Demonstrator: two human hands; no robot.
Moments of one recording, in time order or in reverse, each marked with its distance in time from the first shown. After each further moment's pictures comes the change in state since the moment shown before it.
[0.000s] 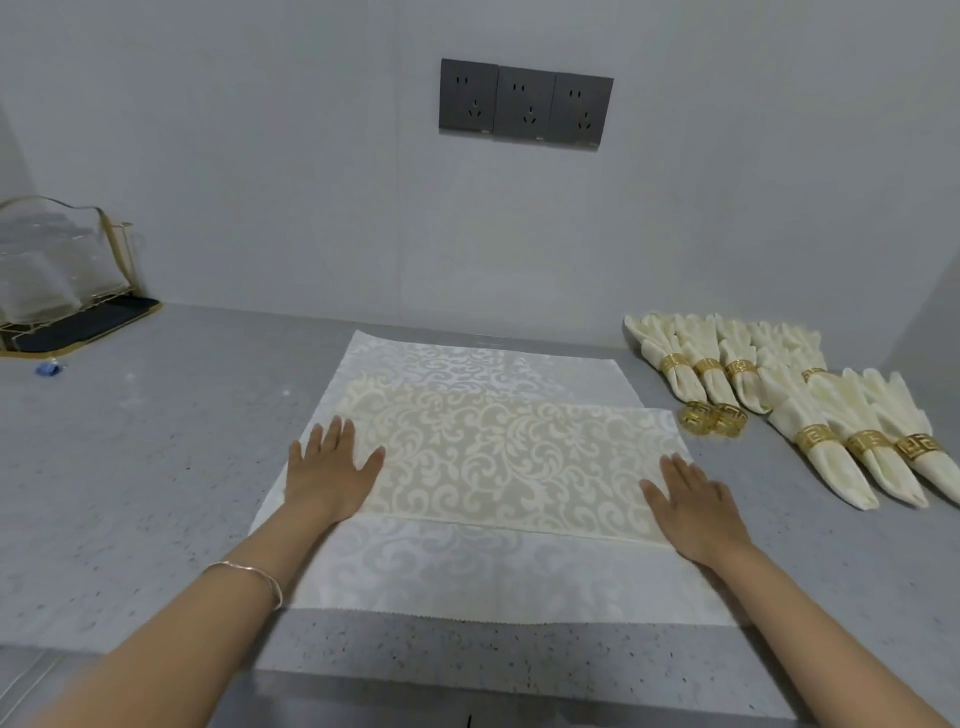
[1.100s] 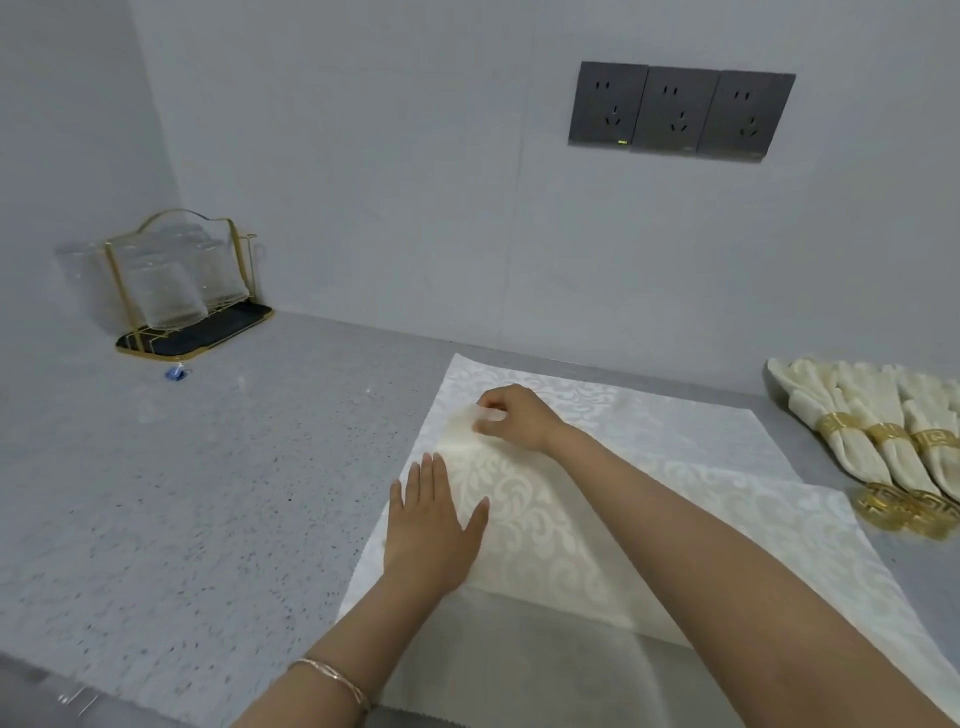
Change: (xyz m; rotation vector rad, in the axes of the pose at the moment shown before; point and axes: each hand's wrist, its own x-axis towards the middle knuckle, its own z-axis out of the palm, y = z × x) left_hand -0.001 0.001 0.007 -0.164 0.129 -0.029; right_hand 0.112 -0.328 -0.031 0.475 -0.105 -0.761
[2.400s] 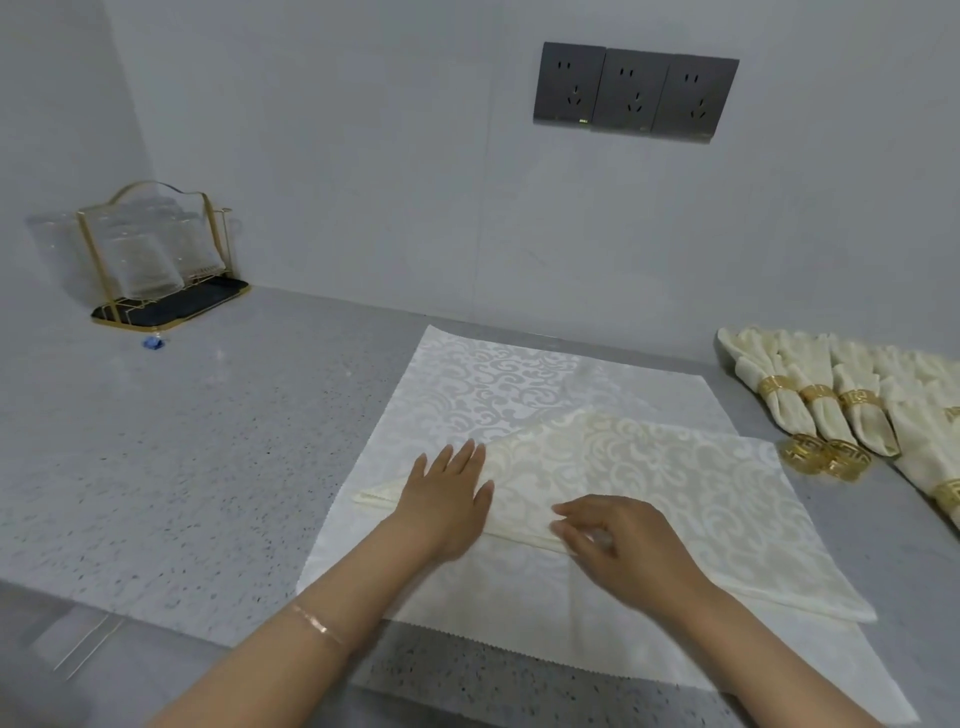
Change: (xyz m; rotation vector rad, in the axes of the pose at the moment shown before) left_hand -0.038 0.039 -0.017 0.101 -0.275 0.282; right_hand -0.241 0.029 -0.002 -0.244 0.169 0.019
